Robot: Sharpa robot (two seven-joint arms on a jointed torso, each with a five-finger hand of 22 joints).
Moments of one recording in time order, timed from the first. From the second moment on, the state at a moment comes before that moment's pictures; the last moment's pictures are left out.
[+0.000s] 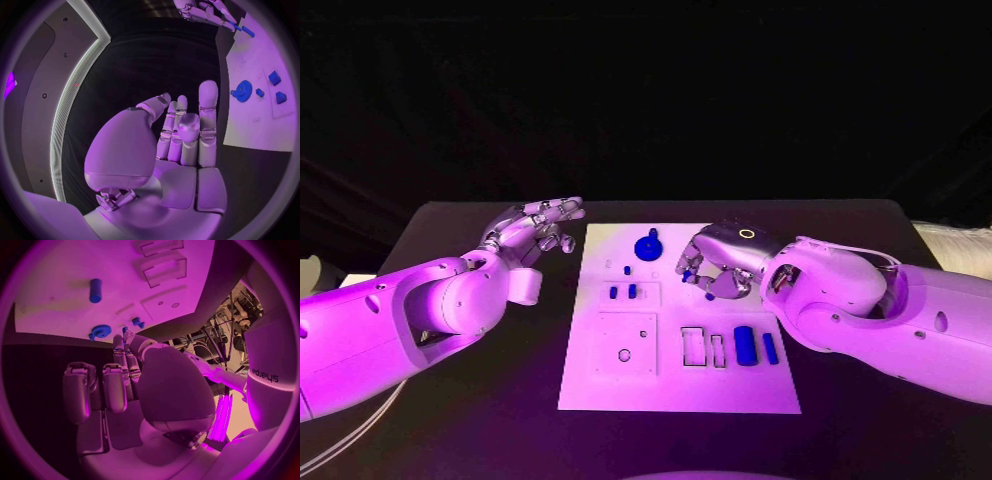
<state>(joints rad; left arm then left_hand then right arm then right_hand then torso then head) 1.17 -0.90 -0.04 1.55 0.18 -0.24 0.41 1.32 -0.13 0.45 0.00 0.15 1.07 0.17 0.11 0.07 1.17 0.09 0.17 0.11 1.34 0.01 1.24 0.81 0.16 1.31 0.10 0.70 0.85 1.14 -0.94 0.03 1.85 -1.81 -0.23 -0.24 1.44 -0.11 0.51 0.06 0.04 1.19 0.11 0.07 0.09 1.26 0.05 0.06 0.09 1.47 -0.03 1.44 1.31 0.03 1.47 0.08 1.44 1.31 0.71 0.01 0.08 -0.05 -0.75</state>
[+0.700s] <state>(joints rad) 1.17 -0.90 -0.04 1.56 0.18 -0.24 0.41 1.32 -0.13 0.45 0.00 0.15 1.07 0.17 0.11 0.07 1.17 0.09 0.17 0.11 1.34 0.01 1.24 0.81 0.16 1.31 0.10 0.70 0.85 1.01 -0.78 0.02 1.77 -1.80 -0.22 -0.20 1.44 -0.11 0.52 0.05 0.05 1.19 0.12 0.07 0.09 1.26 0.05 0.06 0.08 1.46 -0.03 1.44 1.31 0.03 1.47 0.08 1.44 1.31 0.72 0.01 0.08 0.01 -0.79</state>
